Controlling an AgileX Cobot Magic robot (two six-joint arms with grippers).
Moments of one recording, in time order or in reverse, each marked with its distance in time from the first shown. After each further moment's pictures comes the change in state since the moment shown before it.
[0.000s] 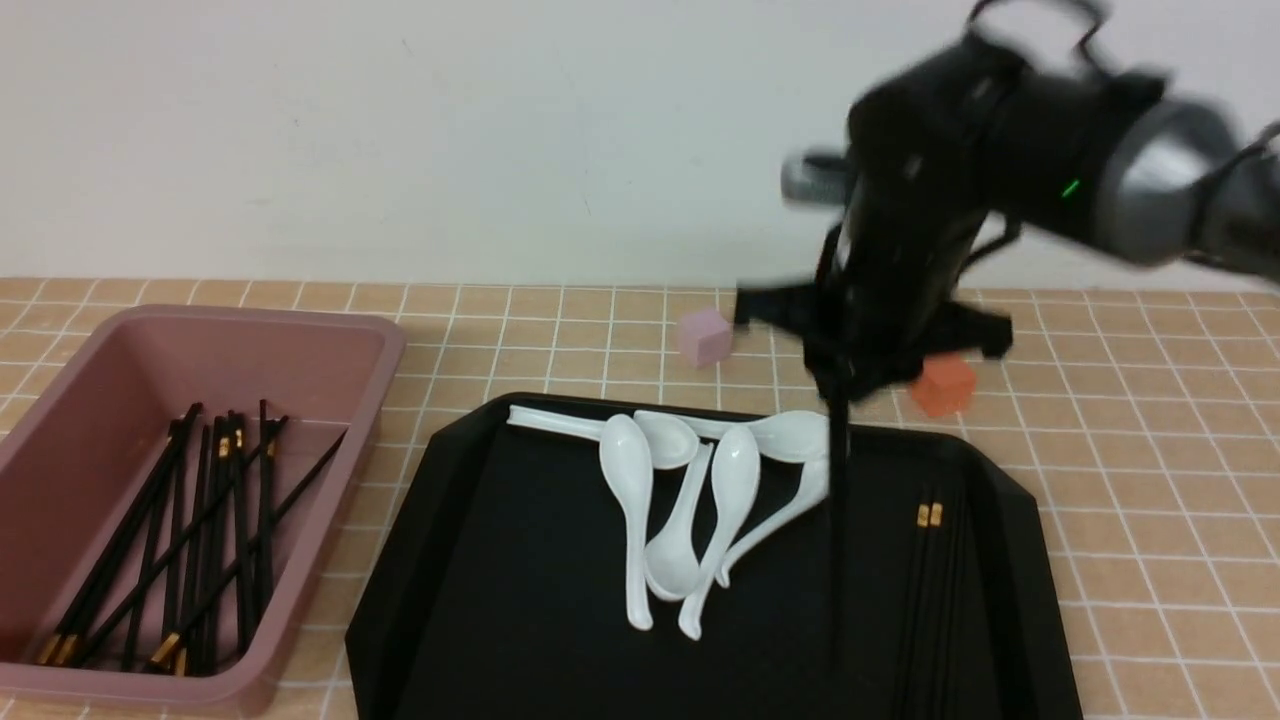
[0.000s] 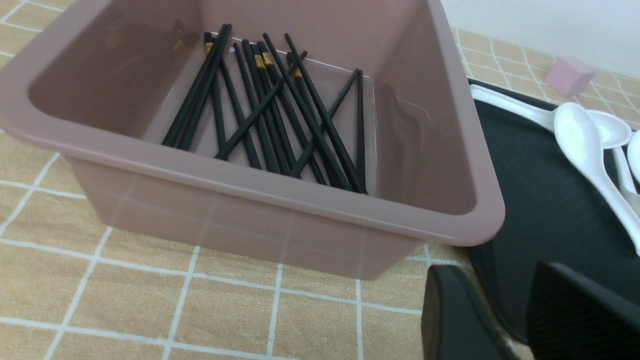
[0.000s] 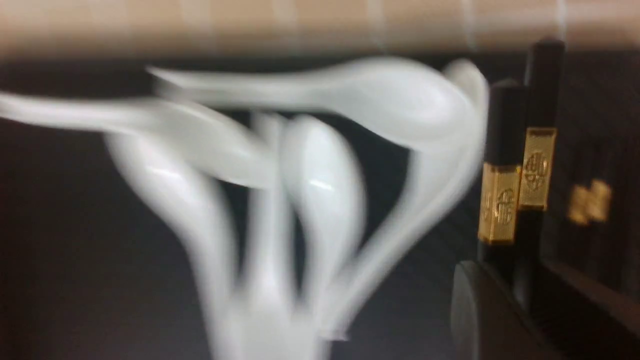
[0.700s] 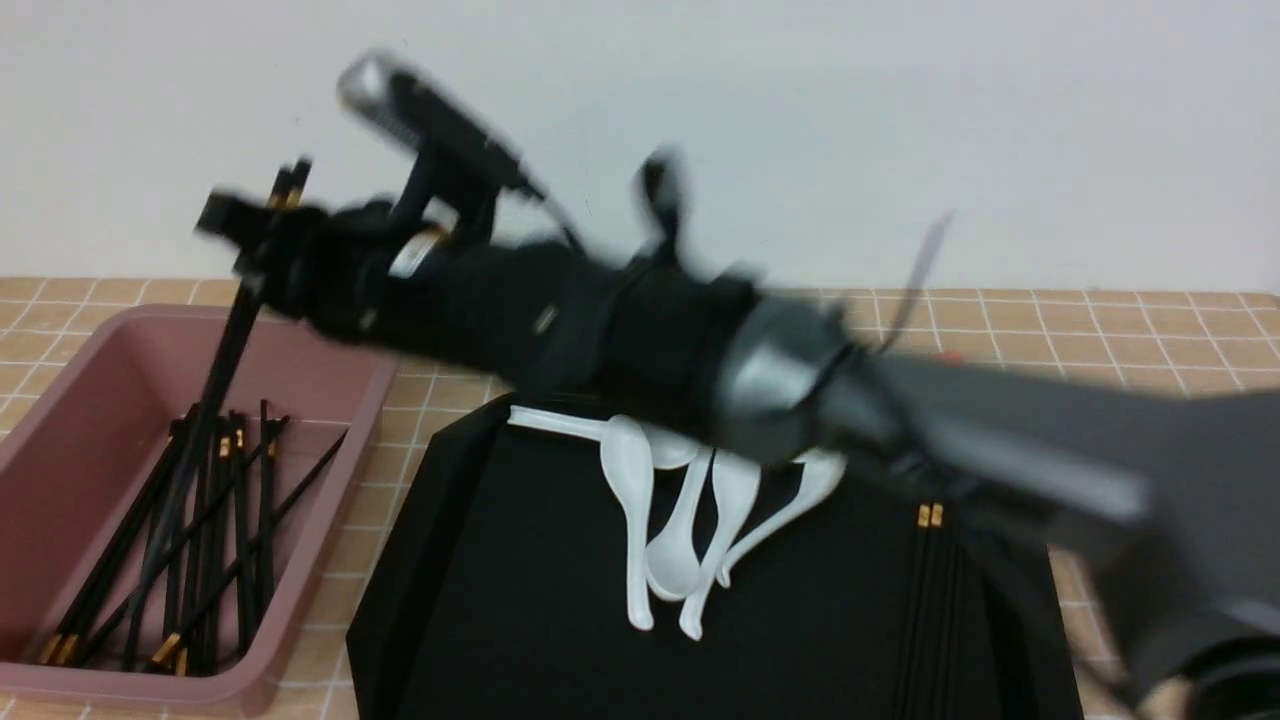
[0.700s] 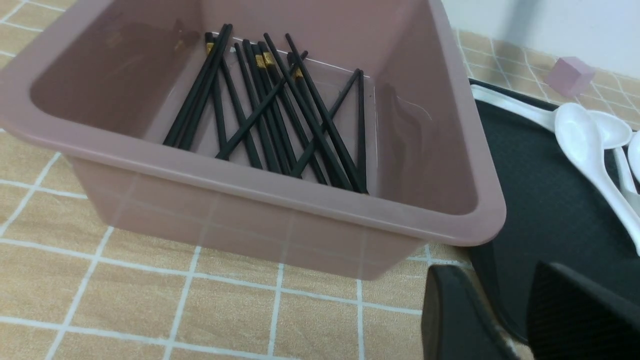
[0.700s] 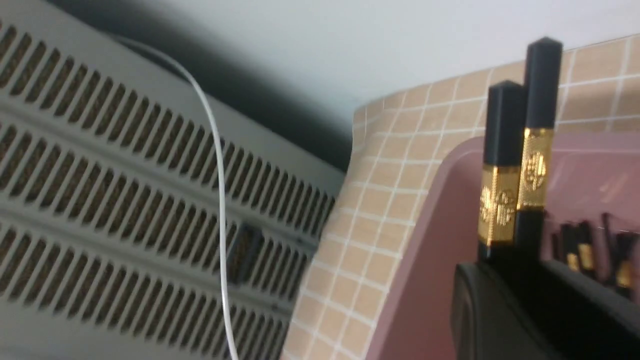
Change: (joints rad) right arm 0.381 0.282 -0.129 0.878 -1.113 -0.542; left arm 0.000 0.000 0.000 0.000 0.000 0.000
